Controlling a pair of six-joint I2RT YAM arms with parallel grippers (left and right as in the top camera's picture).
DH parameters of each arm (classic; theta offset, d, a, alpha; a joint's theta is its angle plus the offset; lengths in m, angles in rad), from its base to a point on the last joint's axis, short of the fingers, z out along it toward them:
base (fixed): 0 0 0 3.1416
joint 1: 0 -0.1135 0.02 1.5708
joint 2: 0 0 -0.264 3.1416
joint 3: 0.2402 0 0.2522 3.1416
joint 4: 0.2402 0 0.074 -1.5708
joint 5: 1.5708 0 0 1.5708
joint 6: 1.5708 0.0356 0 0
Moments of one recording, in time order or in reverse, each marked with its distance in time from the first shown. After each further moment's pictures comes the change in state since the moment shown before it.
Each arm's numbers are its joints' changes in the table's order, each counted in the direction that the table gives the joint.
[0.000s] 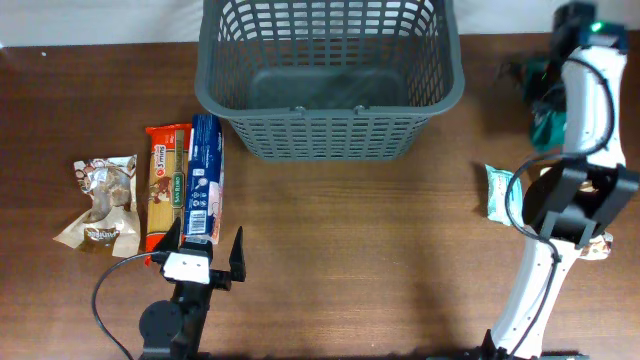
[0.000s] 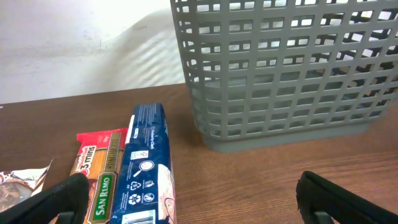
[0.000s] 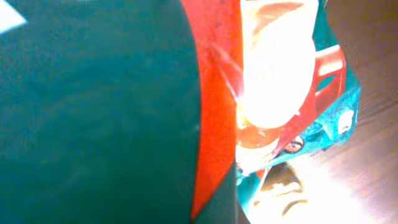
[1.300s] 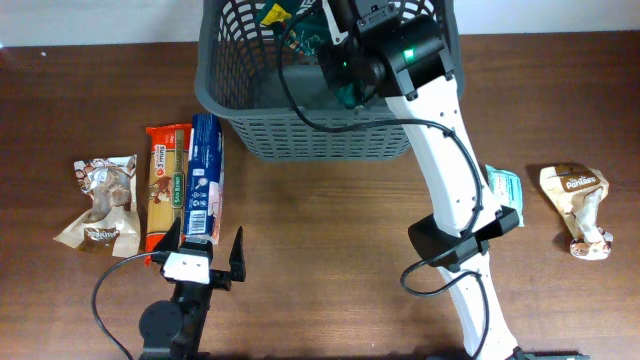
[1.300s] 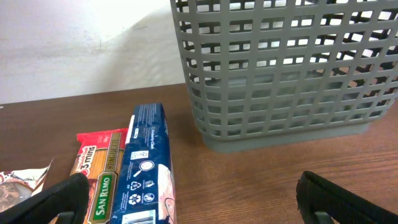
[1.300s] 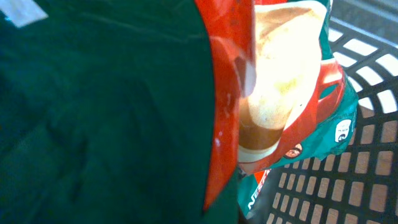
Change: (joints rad) left arm 0.000 0.000 0.000 0.000 0.000 0.000; right arm -0.769 -0.028 0.440 0.037 -0.113 -0.063
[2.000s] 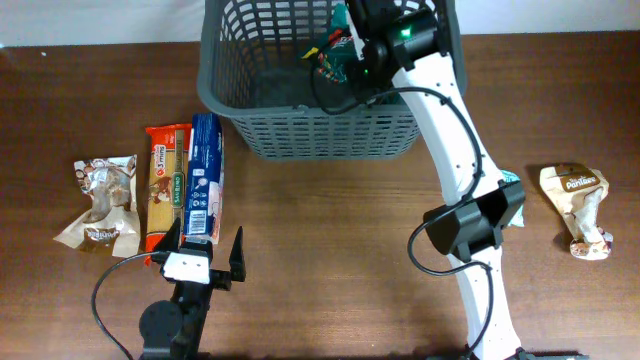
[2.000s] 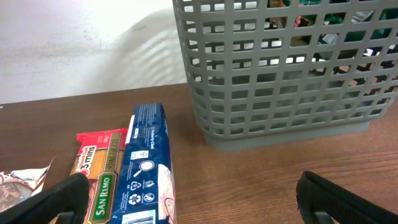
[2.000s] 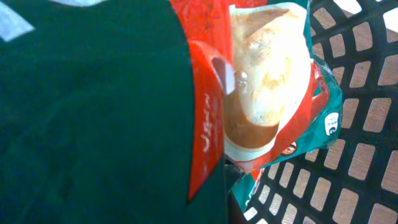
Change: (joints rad) left arm 0.000 0.000 0.000 0.000 0.000 0.000; right arm 0.126 0.009 -0.311 -0.039 -0.017 -0.014
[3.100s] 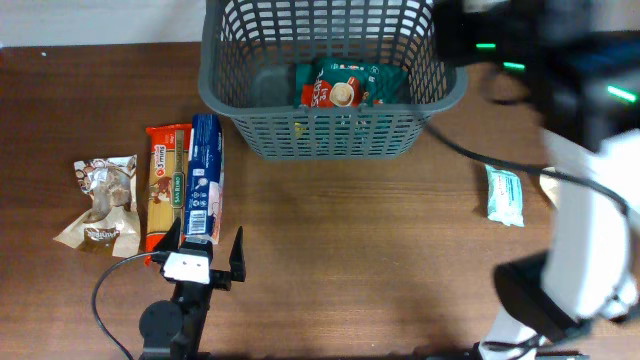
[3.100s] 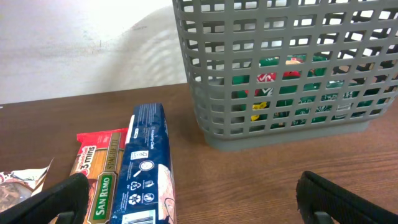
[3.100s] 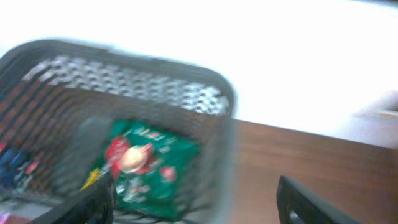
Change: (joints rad) left arm 0.000 0.000 0.000 0.000 0.000 0.000; right arm 0.160 -0.515 0.088 0.014 0.006 -0.041
